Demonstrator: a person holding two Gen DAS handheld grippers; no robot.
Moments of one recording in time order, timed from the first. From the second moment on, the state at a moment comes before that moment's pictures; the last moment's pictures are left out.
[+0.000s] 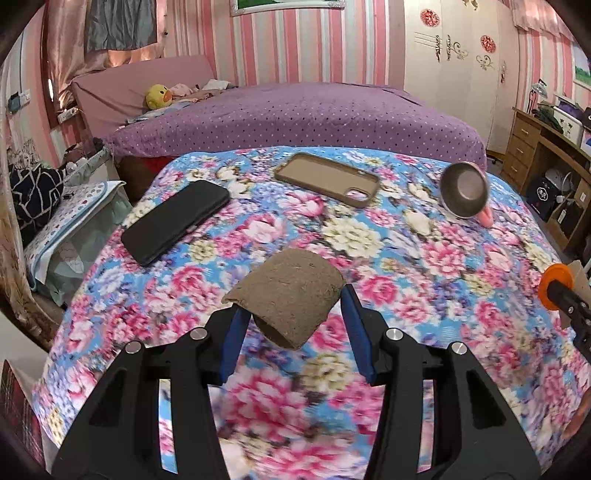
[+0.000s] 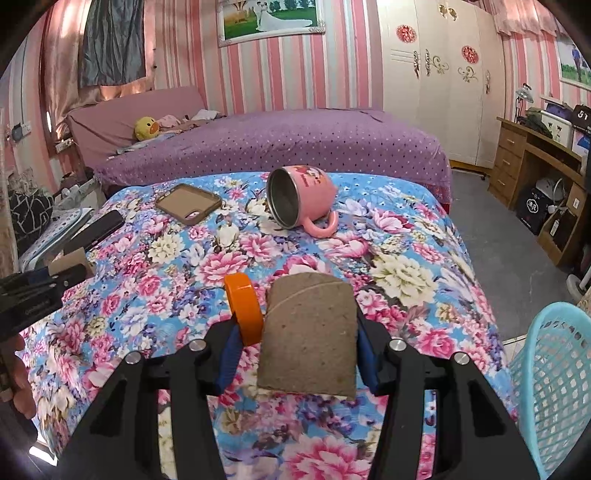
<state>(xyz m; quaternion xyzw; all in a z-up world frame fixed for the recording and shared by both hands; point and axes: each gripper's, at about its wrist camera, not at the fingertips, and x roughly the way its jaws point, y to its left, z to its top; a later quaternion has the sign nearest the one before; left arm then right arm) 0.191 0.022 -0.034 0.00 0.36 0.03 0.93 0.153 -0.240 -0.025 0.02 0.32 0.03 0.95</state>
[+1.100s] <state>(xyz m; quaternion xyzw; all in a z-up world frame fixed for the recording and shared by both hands) 0.125 -0.290 -0.019 0.07 0.30 -0.15 0.94 0.049 -0.523 -0.021 0.06 0.29 -0.16 0.94</state>
